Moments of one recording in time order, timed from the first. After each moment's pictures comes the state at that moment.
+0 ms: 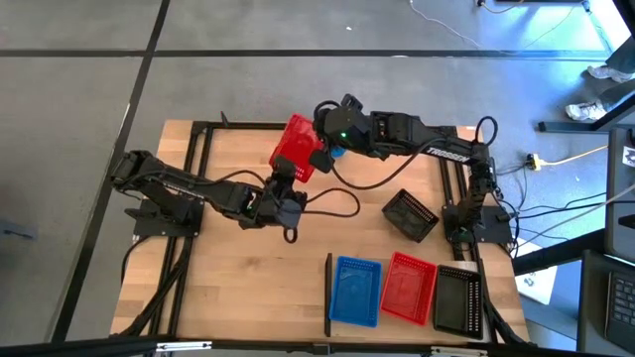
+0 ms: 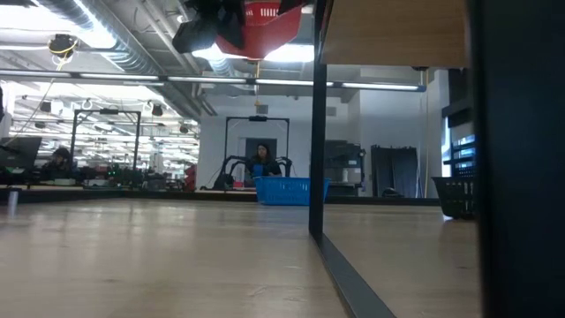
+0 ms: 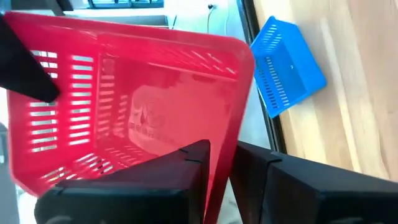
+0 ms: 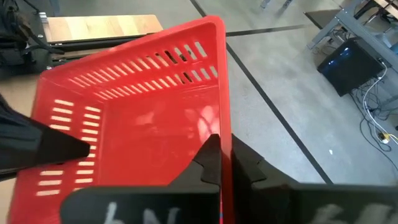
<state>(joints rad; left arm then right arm) -0.23 1.52 1.28 -0.53 -1.25 0.81 -0.08 1.89 2.19 -0.97 0.49 0.02</state>
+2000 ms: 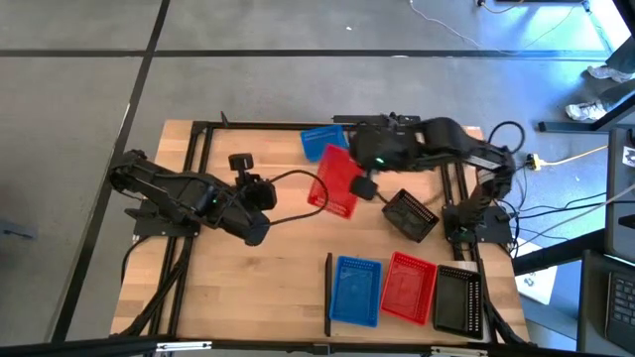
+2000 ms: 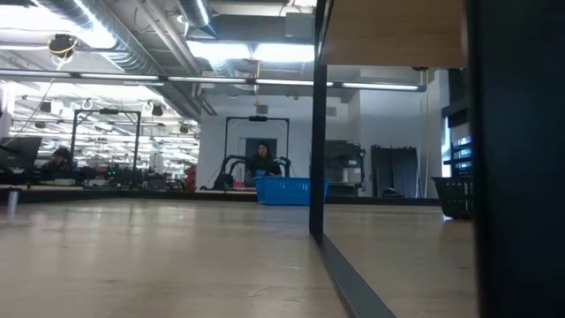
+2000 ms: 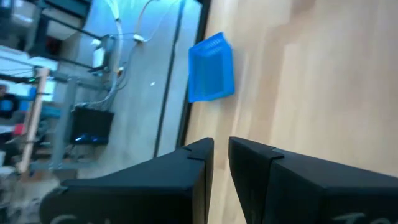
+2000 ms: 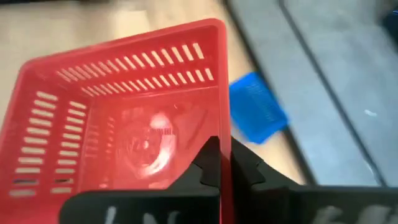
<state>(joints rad) -0.41 1.52 1.76 -1.46 -0.91 -0.29 0.09 1.79 2.35 -1.52 0.42 0.24</state>
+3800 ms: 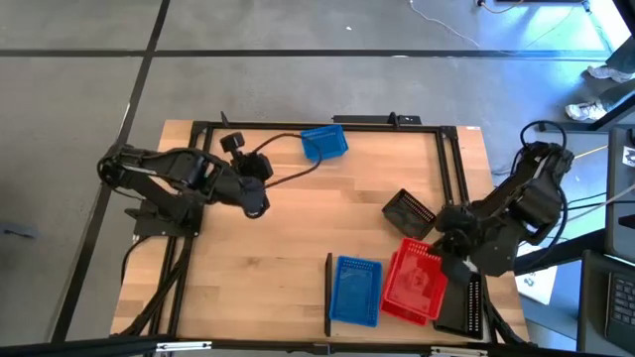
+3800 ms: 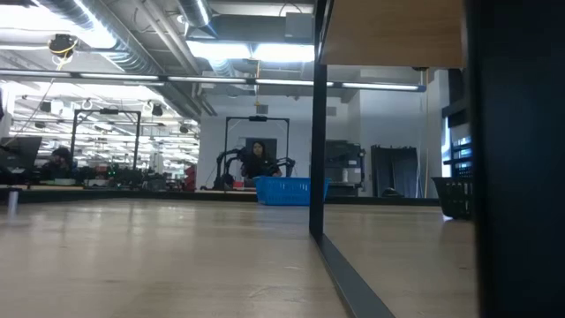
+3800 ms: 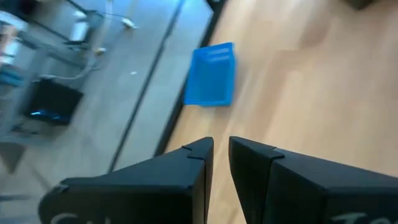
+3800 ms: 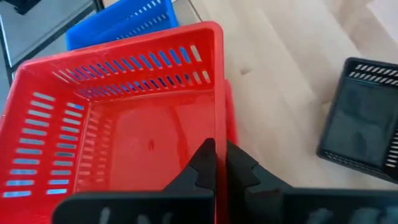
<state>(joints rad) -0.26 1.44 1.75 -1.36 -0.82 -0.30 0.86 1.22 1.51 -1.36 0.34 1.28</state>
